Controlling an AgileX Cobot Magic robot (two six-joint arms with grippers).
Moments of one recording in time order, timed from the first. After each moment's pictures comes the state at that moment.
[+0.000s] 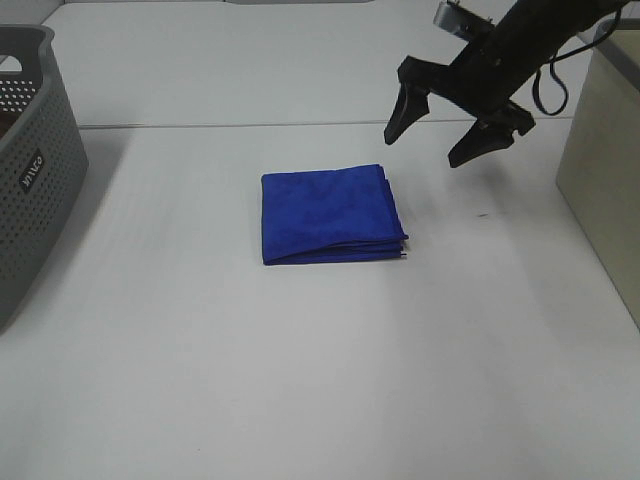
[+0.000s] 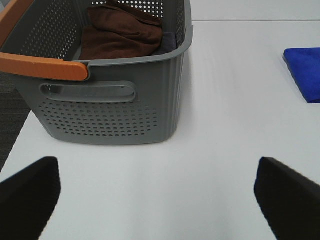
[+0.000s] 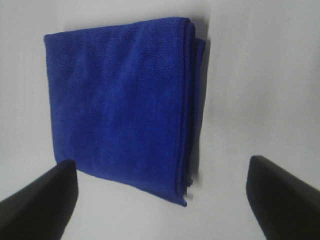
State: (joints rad) left arm 0.06 -0.01 -0.50 0.00 1.04 0.00; right arm 0.19 2.21 -1.79 0.54 0.97 -0.14
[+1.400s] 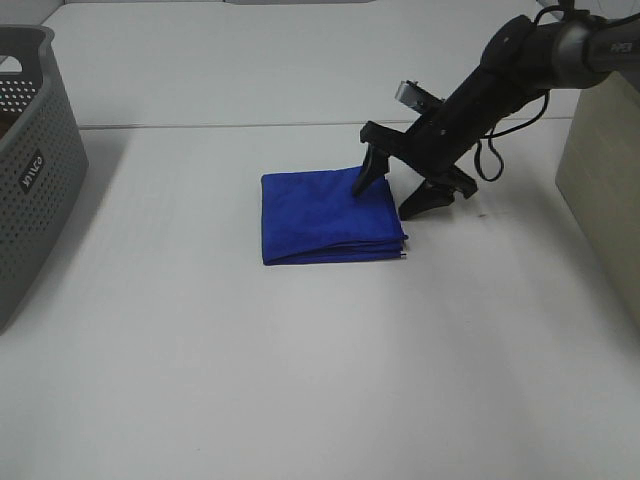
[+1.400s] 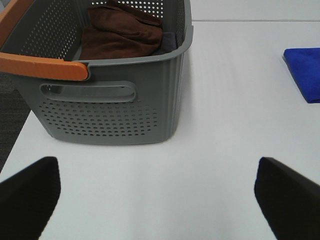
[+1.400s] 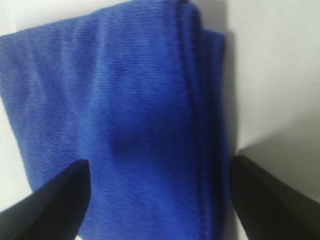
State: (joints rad) left arm 0.06 -0.01 -0.50 0.00 1.04 0.00; right arm 0.23 2.47 -1.89 0.67 0.94 -0.14
